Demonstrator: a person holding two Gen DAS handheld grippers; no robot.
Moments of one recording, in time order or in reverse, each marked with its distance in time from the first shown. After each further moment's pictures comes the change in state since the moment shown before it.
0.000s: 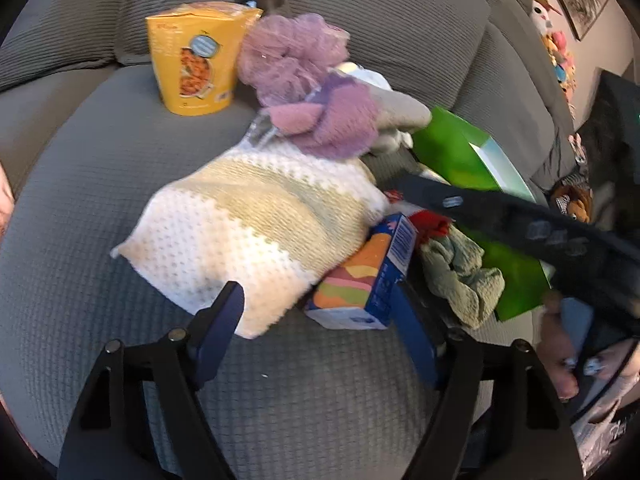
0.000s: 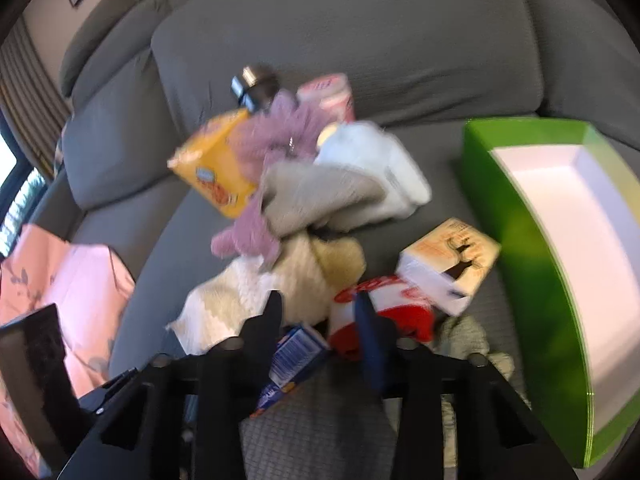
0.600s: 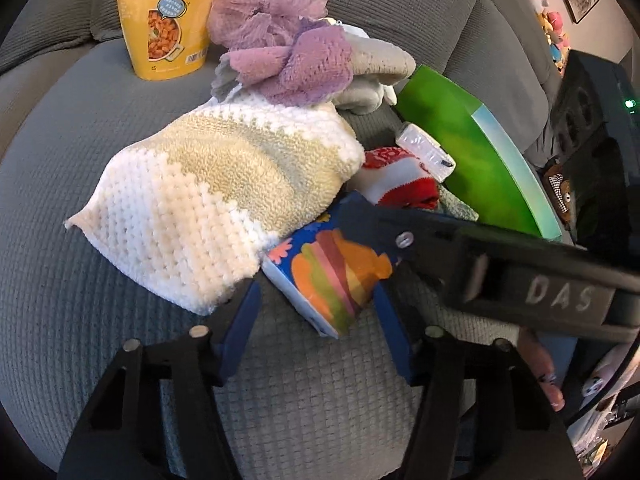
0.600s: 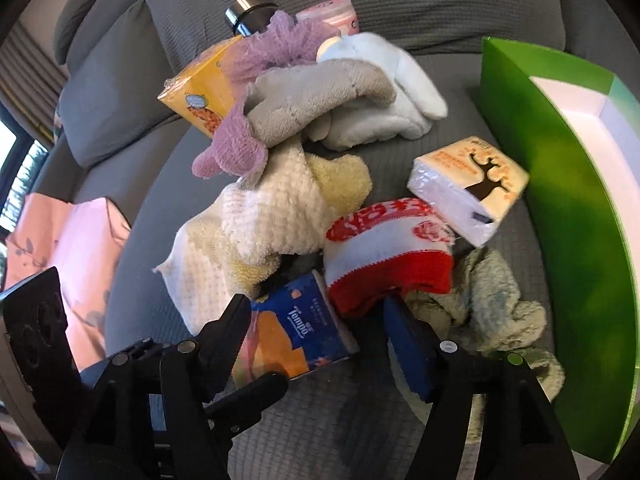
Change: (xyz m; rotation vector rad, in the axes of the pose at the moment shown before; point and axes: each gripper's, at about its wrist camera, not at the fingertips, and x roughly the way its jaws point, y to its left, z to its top) left arm 0.023 -0.011 -0.011 0.012 0.088 -0.035; right arm 0.025 -0.010 -0.023 0.007 0.182 0.081
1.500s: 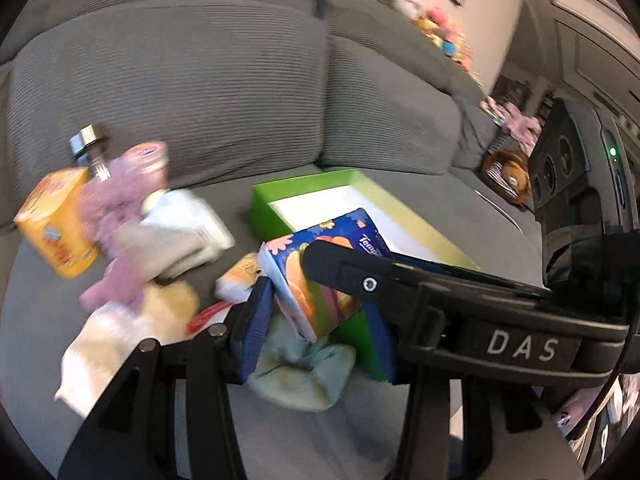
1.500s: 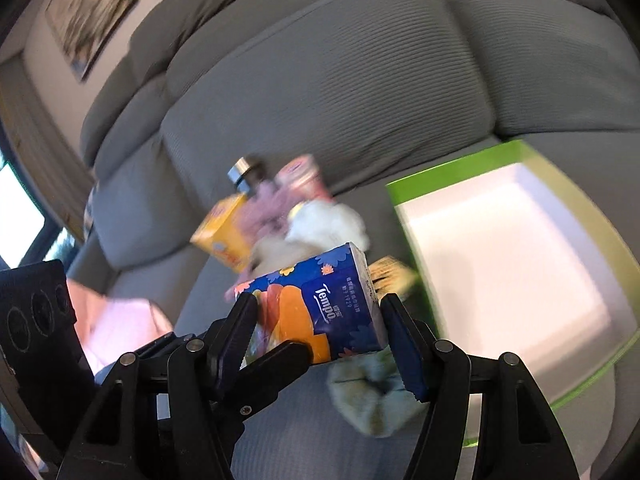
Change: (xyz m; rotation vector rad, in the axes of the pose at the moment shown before) left arm -0.040 -0.153 0.055 0.358 -0.256 -0.114; right arm -0.151 -0.063 -0.018 0.162 -0.451 0.030
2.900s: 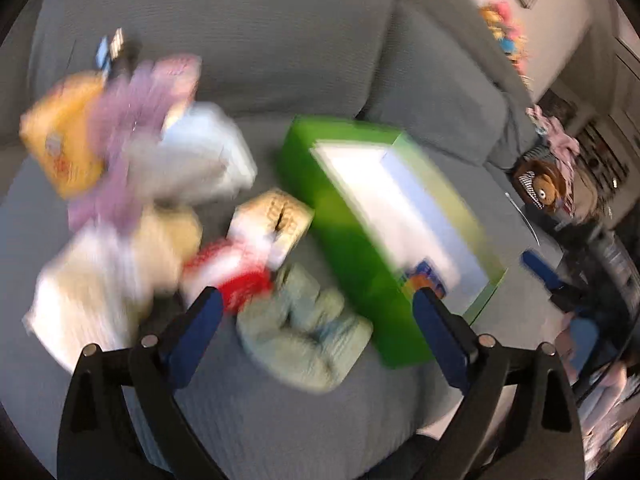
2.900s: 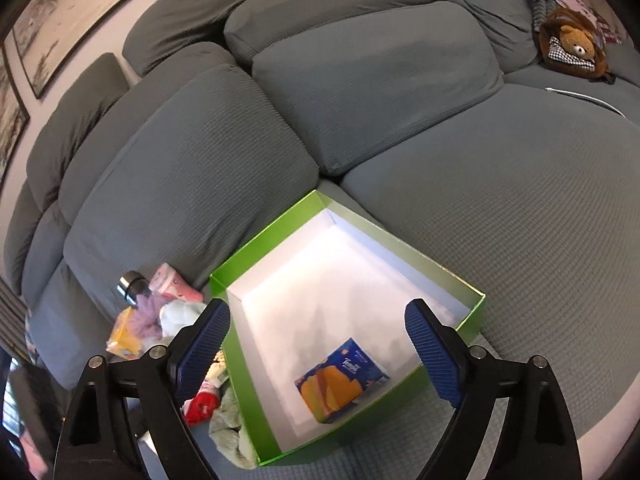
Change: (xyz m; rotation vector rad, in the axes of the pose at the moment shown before) left arm 0.026 0.033 -0.033 -0.263 0.182 0.061; right arm -0.071 -0.113 0.006 0.278 -0.215 -0.286
